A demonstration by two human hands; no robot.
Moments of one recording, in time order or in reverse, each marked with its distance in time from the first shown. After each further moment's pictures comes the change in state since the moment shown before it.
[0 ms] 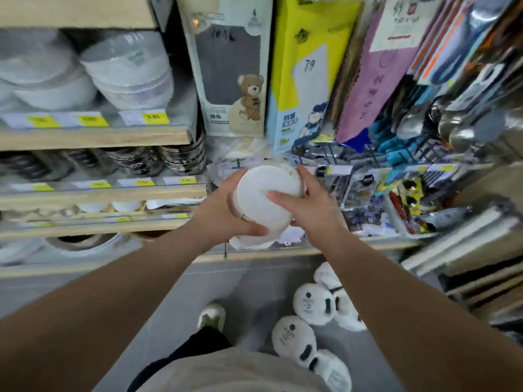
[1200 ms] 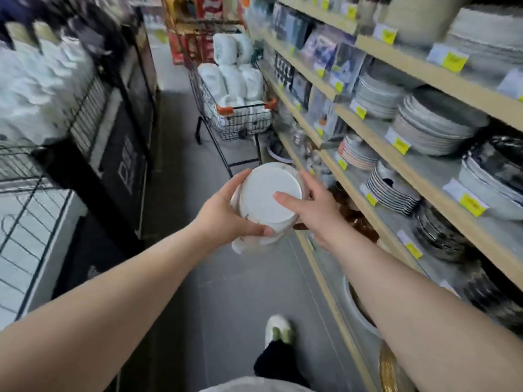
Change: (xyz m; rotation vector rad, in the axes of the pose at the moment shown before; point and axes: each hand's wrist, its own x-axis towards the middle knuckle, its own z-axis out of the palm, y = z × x) left_hand -0.490 -0.216 -0.492 -0.236 1.380 -0.321; right_hand -0.294 -0.059 0.760 -0.259 -1.413 -0.308
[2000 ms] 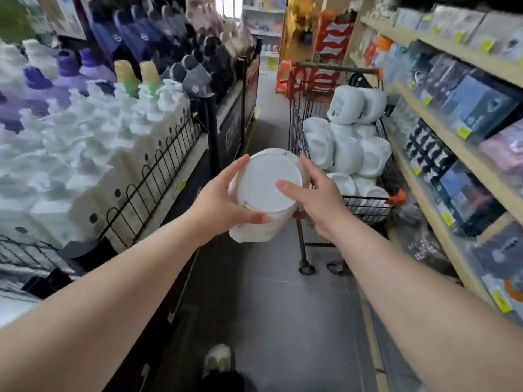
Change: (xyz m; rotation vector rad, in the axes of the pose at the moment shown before) left_hand 0.403 -0.038 -0.332 0.063 0.440 -0.033; right_hand 0.518 -0.102 0.302 0.074 -0.474 -0.109
